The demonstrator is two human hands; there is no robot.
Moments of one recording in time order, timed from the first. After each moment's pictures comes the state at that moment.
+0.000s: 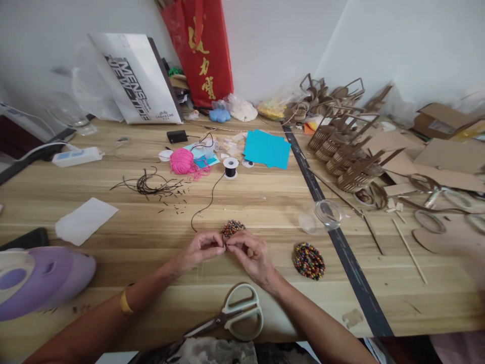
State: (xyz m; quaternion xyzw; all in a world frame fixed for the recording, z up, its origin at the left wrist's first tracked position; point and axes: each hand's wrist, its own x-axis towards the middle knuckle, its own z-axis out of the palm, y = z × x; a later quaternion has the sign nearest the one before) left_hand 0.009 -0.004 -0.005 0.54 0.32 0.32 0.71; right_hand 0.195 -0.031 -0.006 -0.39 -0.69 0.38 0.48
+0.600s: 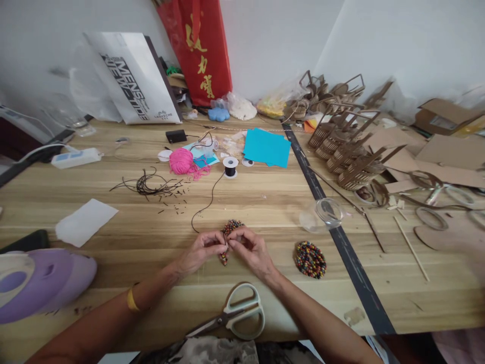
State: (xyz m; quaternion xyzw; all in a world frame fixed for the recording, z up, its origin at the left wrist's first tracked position) left_hand 0.017 -0.007 -0.017 0.46 0.31 0.35 0.76; right_hand 0.191 -0.025 -0.018 -0.38 -0.55 0.58 0.47
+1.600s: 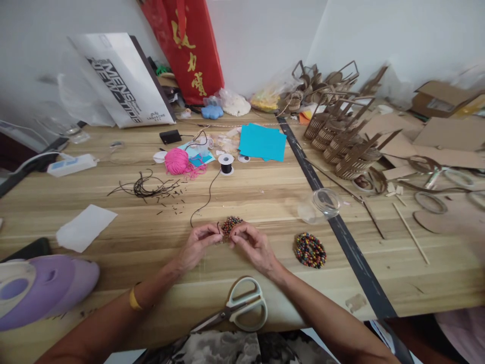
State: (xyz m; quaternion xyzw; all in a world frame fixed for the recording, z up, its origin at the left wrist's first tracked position) left_hand 0.016 -0.002 -0.018 0.46 0.38 0.41 0.69; right_hand 0.198 -0.029 -0.009 -0.36 -0.59 0.53 0.50
